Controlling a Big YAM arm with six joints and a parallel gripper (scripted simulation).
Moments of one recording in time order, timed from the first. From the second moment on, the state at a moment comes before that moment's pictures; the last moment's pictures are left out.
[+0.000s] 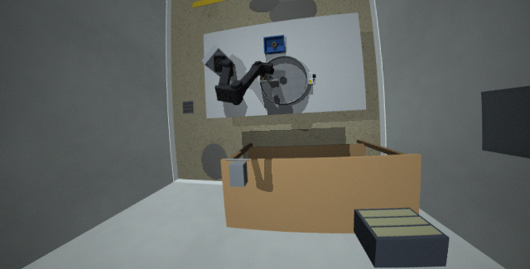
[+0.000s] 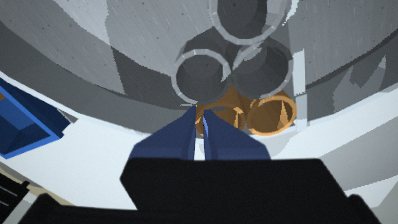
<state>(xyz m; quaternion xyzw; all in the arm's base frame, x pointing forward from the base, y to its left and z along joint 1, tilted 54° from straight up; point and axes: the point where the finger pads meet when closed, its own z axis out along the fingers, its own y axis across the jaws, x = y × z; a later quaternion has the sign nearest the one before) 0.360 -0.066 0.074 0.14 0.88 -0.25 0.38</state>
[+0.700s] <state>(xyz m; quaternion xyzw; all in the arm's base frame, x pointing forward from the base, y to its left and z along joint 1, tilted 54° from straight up) 0.330 -0.040 0.104 0.13 0.88 -0.26 0.38</state>
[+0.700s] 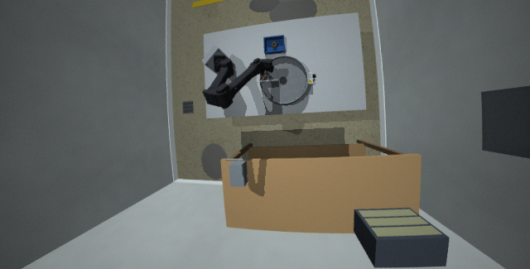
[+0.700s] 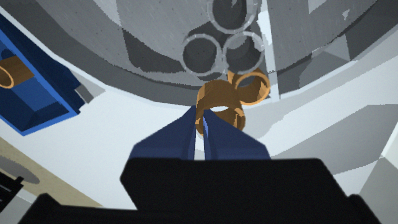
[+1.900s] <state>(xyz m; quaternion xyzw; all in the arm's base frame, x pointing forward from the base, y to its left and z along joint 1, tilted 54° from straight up) 0.318 -0.030 0.115 0.14 0.88 -0.25 0.38</state>
